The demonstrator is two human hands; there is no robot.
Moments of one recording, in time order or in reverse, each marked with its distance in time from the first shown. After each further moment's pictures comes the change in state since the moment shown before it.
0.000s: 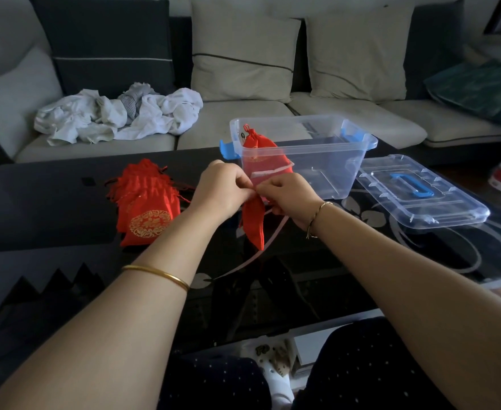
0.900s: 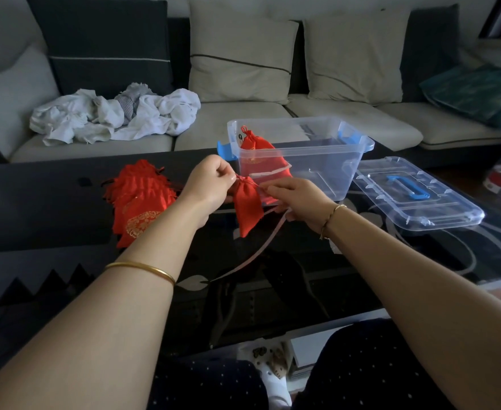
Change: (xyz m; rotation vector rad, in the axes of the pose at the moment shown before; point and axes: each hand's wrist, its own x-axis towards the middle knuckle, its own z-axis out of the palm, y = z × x) left_hand 0.012 -0.015 0.001 -0.527 0.000 -0.236; right_hand -0.004 0.010 -0.020 -0.028 -0.028 0.053
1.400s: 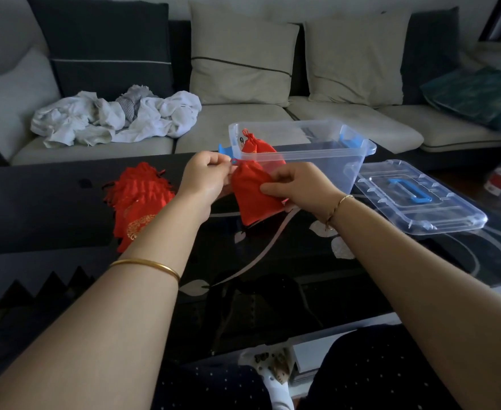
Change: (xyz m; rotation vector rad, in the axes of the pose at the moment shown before) left_hand 0.015 0.005 -0.001 -0.322 0.080 -0.111; right_hand -0.009 -0.033 -0.010 -0.131 -0.040 -0.137
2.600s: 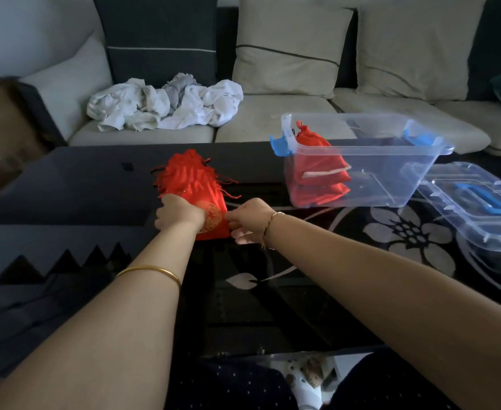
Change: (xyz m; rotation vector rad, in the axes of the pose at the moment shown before) left_hand 0.004 -0.067 -0.106 0.602 0.504 -0.379; right_hand 0.062 -0.007 0.161 0.304 -0.307 0.427
